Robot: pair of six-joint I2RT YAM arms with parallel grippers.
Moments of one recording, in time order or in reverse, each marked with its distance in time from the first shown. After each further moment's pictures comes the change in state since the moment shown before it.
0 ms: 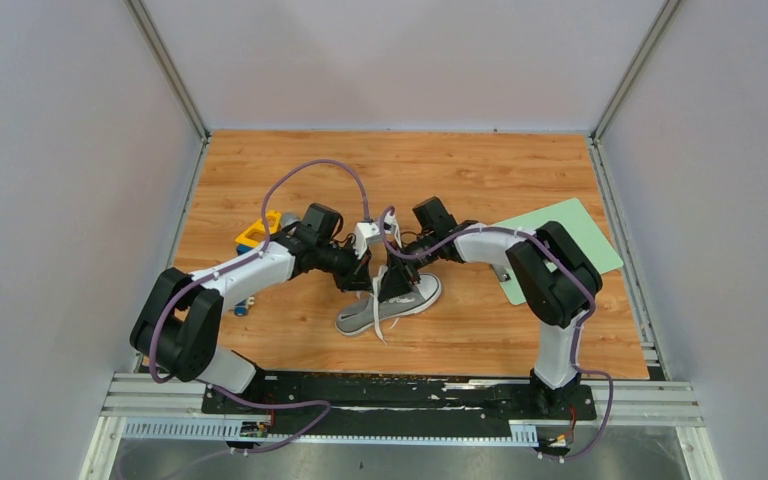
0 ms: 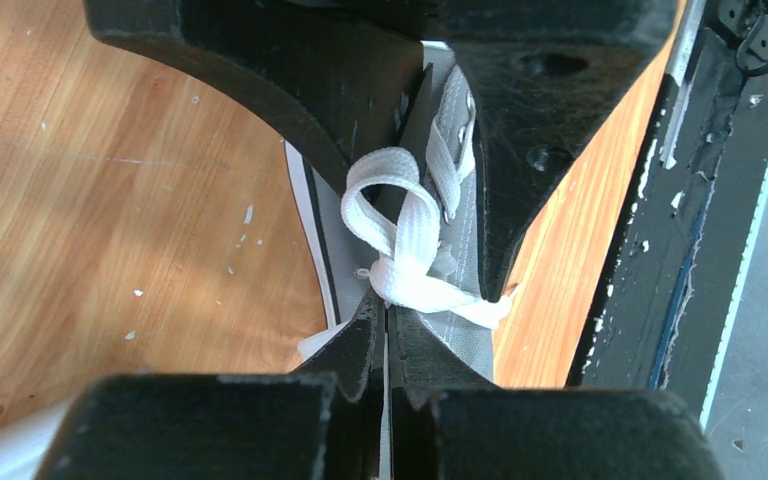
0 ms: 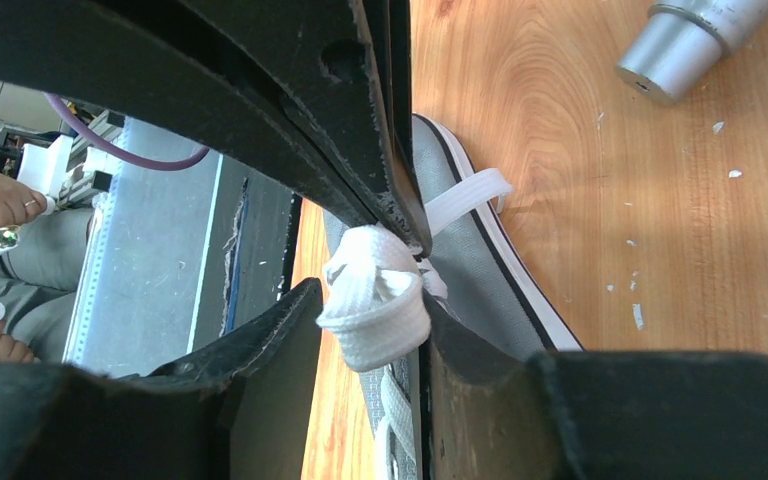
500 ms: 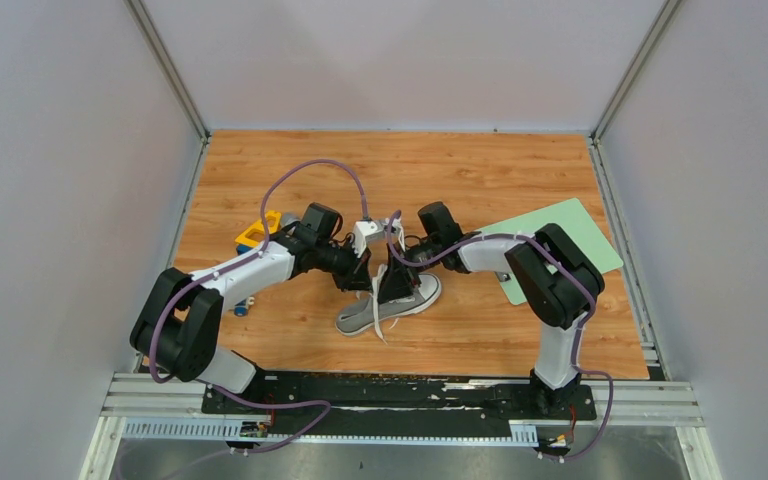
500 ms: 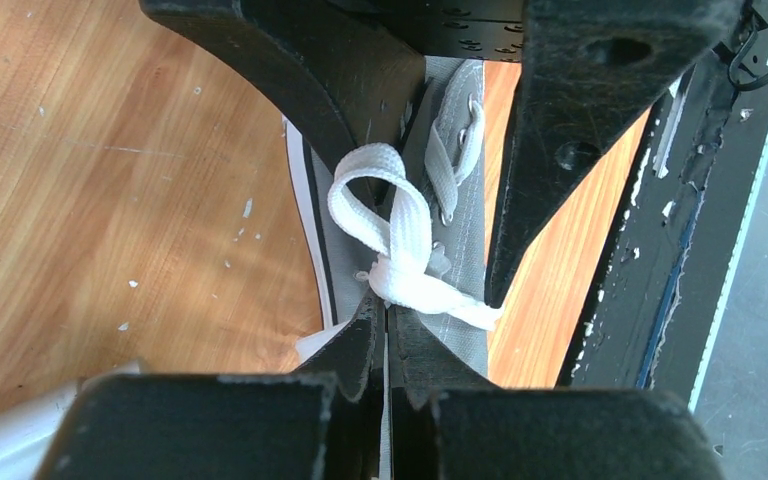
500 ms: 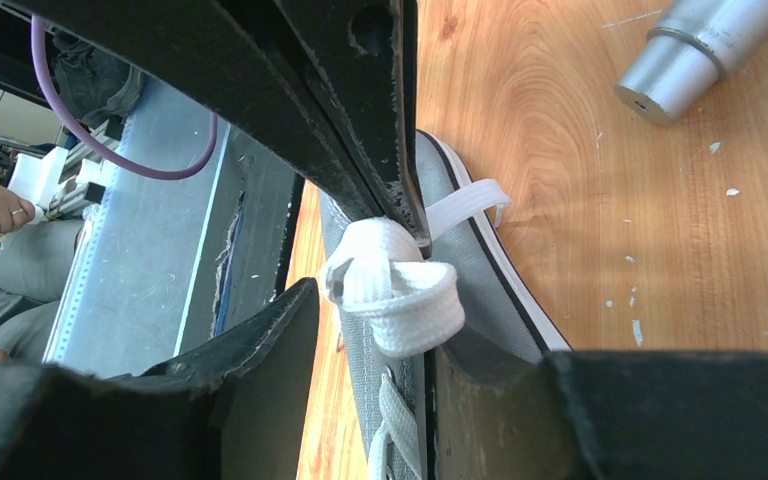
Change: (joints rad) left arm 0.008 0.000 0.000 0.000 -0.012 -0.039; right arm -0.002 -0.013 -0.128 0.315 -0.024 0.143
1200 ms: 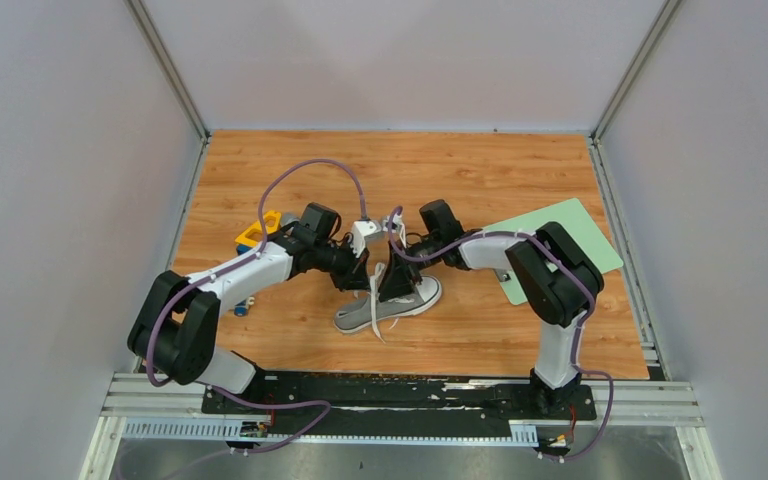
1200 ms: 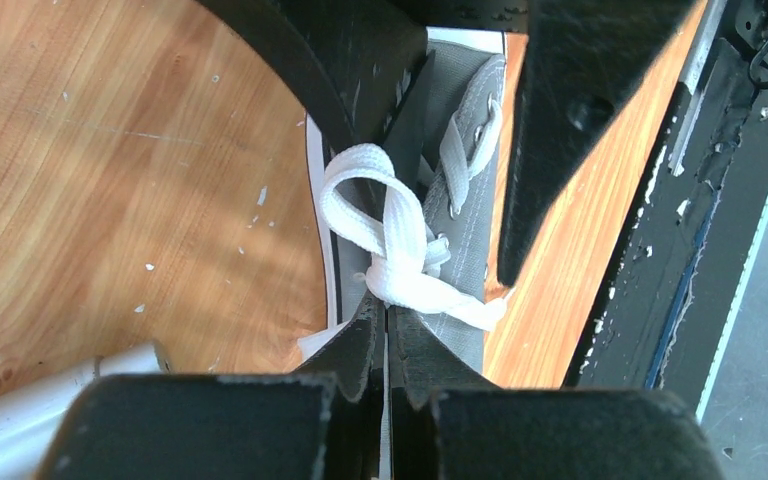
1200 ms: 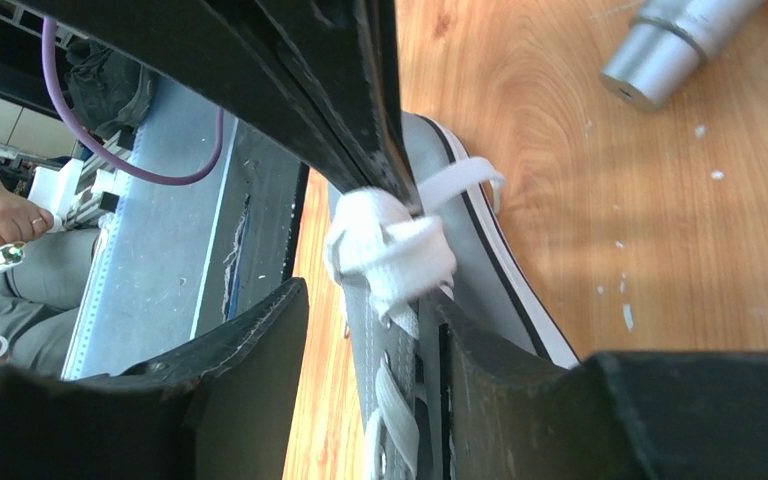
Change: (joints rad) left arm 0.003 -0.015 0.000 -0.019 -0.034 0.008; right arm -0.022 0.013 0.020 -0.008 -0.017 0.027
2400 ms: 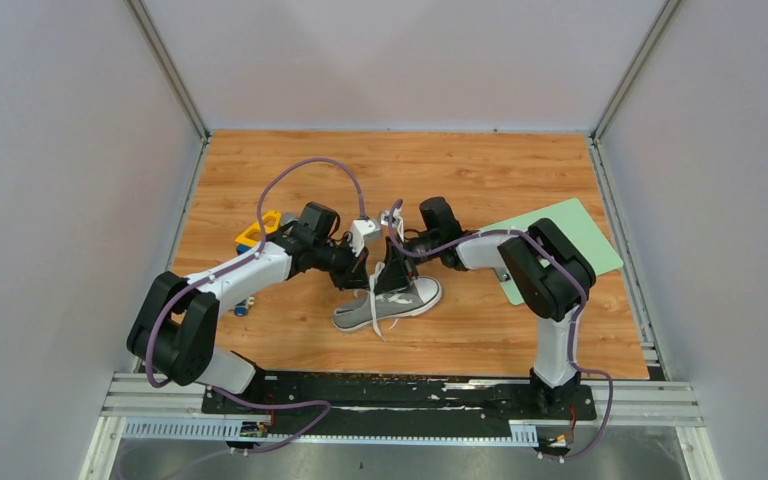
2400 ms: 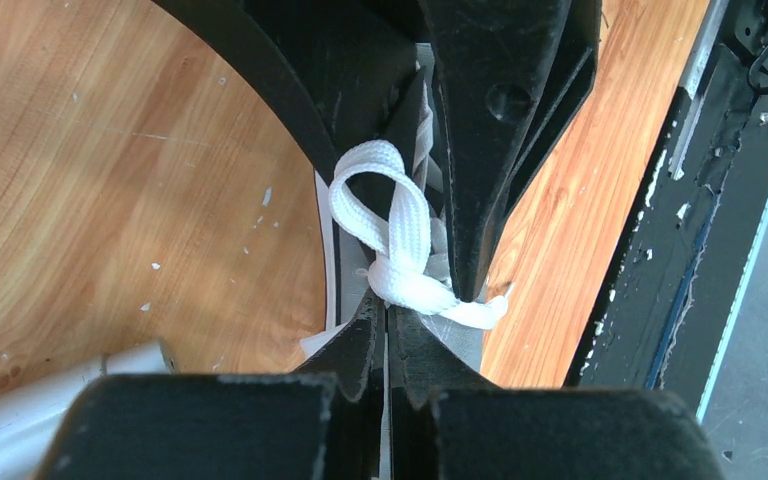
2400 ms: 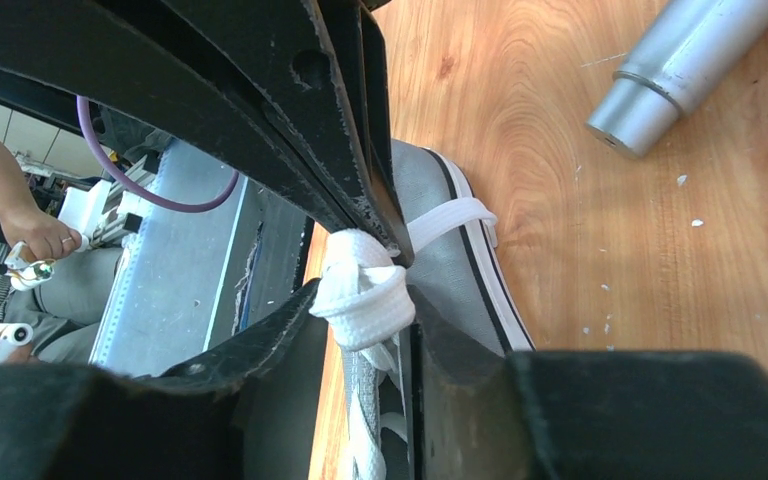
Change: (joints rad) left arm 0.004 -0.007 0.000 0.002 0.000 -0.004; right arm -0.006 0.047 0.000 0.209 -0.035 0.178
